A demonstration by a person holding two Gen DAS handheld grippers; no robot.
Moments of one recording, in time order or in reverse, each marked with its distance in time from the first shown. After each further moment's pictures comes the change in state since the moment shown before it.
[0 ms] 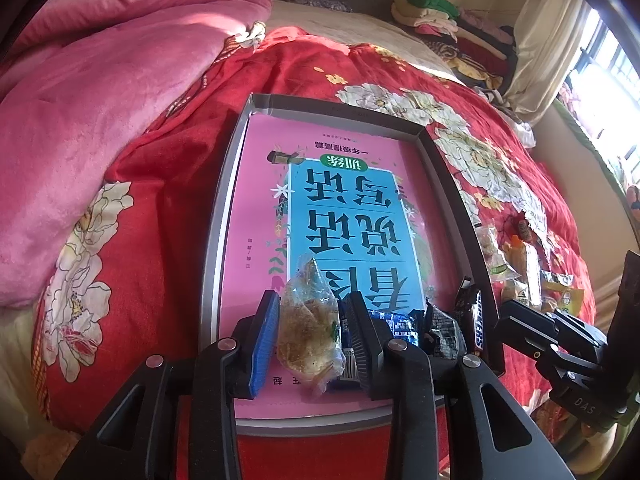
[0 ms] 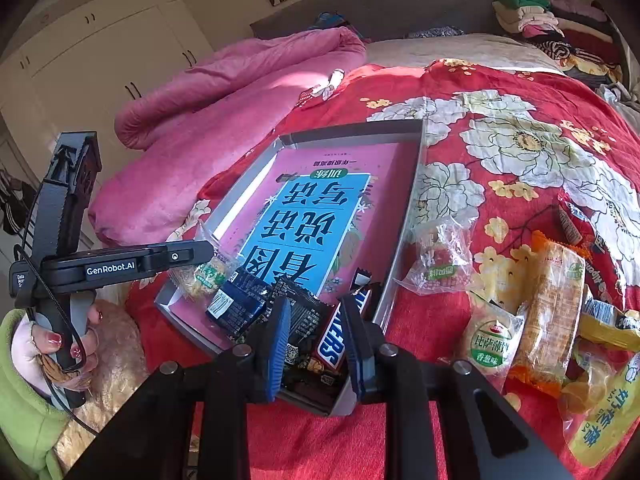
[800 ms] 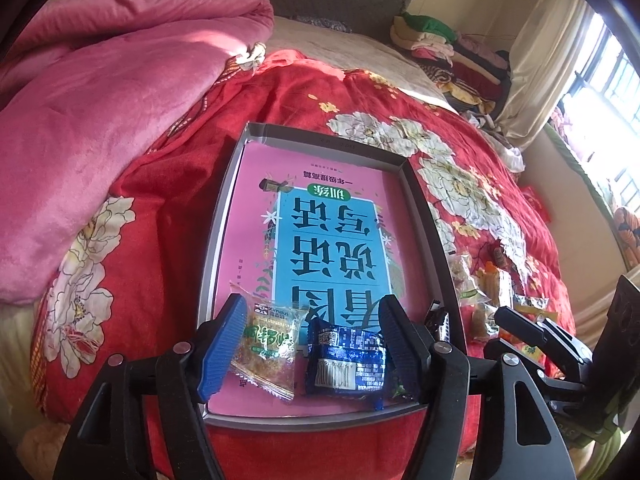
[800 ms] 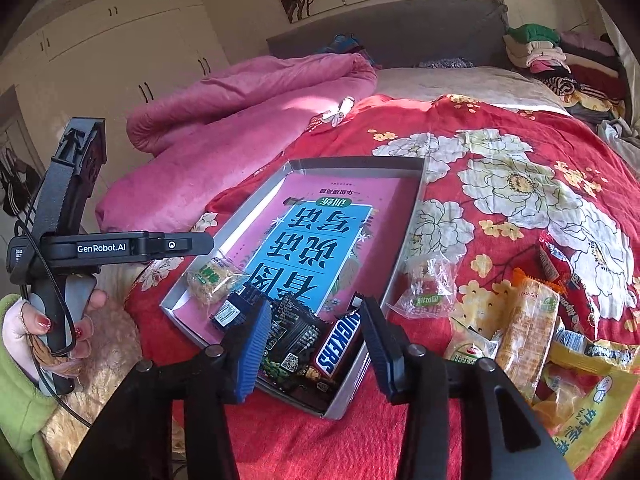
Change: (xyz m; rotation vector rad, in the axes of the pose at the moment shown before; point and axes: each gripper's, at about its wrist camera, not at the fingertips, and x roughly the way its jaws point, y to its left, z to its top) left arm -0.028 -0.004 0.007 -0.046 -0.072 -0.049; right arm -0.026 0.012 0.003 -0.096 -0.088 -0.032
